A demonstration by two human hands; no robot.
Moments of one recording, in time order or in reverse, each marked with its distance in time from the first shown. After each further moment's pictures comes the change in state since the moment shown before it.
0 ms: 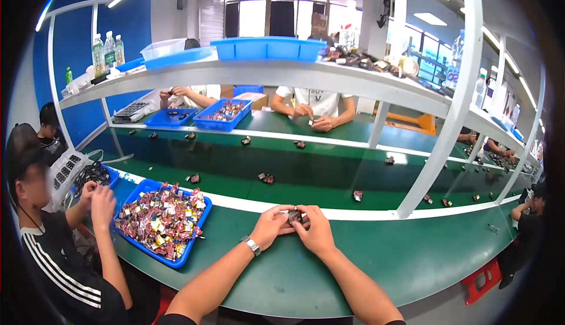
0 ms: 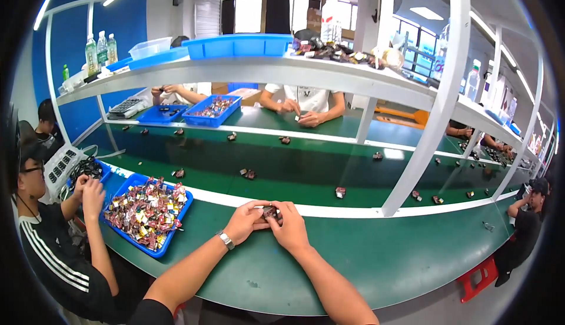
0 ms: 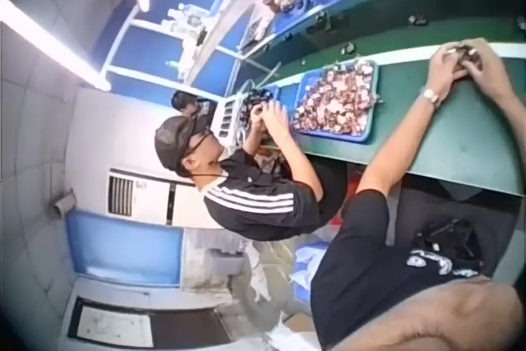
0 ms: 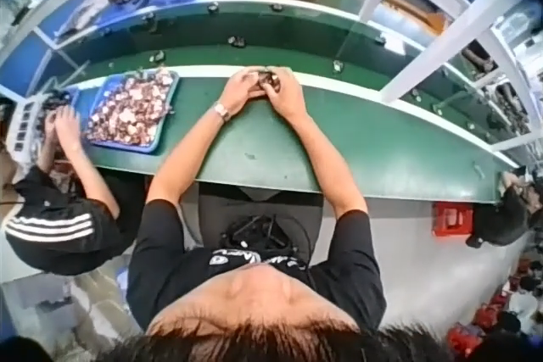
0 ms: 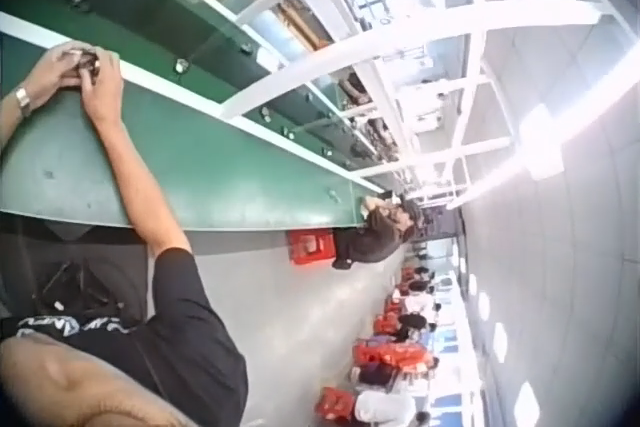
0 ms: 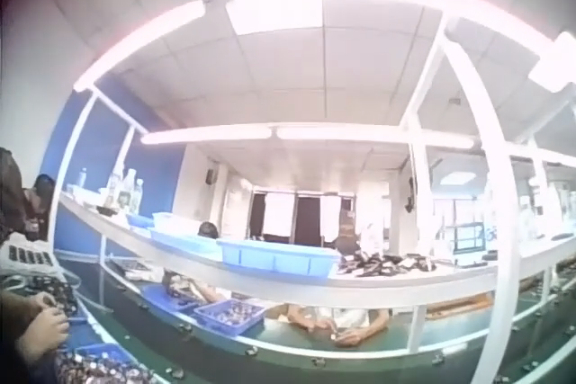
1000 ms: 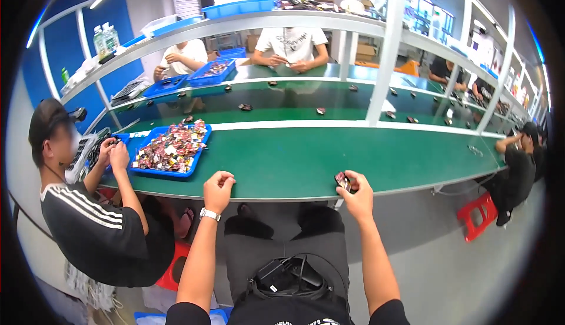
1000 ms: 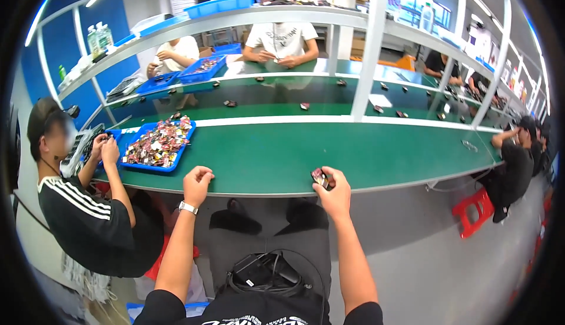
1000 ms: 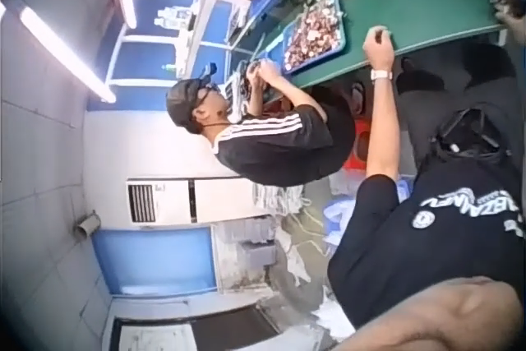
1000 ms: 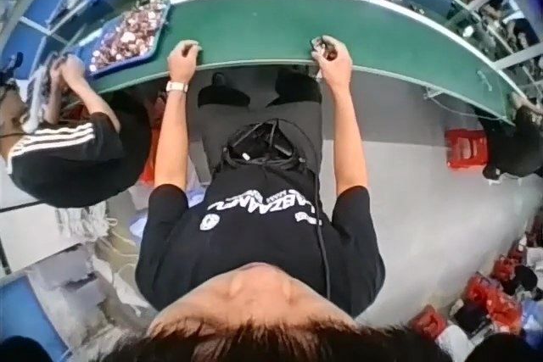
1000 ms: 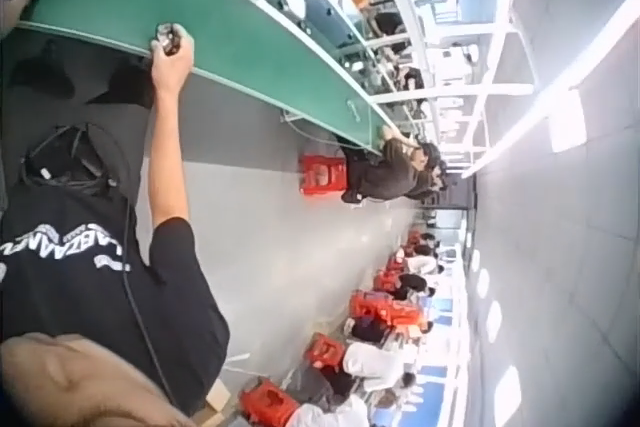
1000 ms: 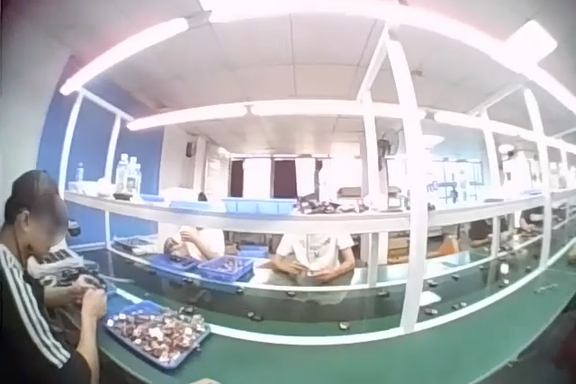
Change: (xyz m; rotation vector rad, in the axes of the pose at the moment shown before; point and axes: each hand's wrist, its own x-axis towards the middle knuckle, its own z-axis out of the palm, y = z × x) left_hand -0.225 -0.036 -0.030 0.821 0.534 0.520; right_hand -0.241 -0.046 -0.136 -0.050 0.304 0.296
